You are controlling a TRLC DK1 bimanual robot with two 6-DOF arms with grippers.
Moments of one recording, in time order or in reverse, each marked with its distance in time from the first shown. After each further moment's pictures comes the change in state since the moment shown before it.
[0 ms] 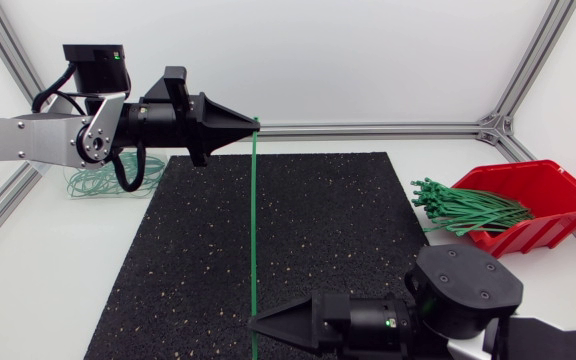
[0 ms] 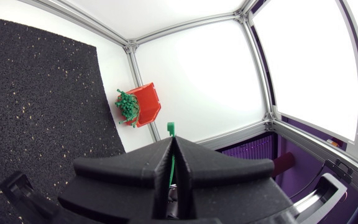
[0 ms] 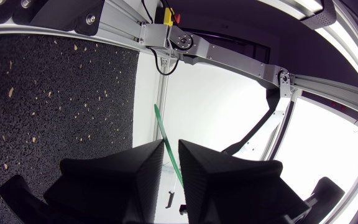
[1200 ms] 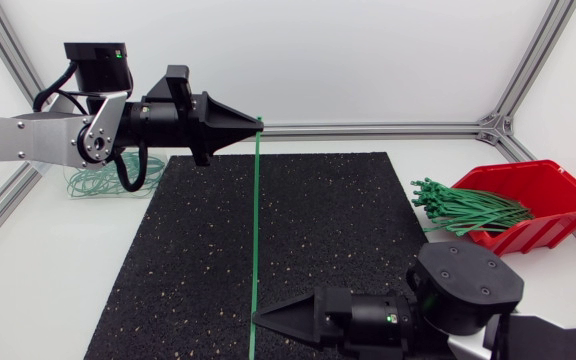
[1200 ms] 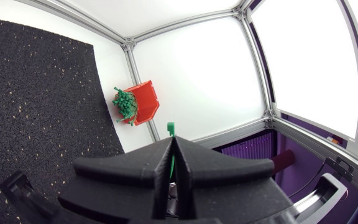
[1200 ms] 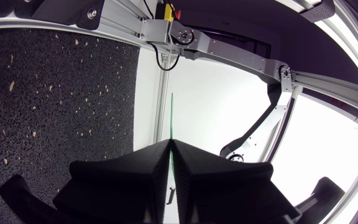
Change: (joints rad) left arm -0.017 -0.008 0.000 0.001 0.000 0.000; right arm -0.020 0.000 0.000 0.000 0.003 0.000
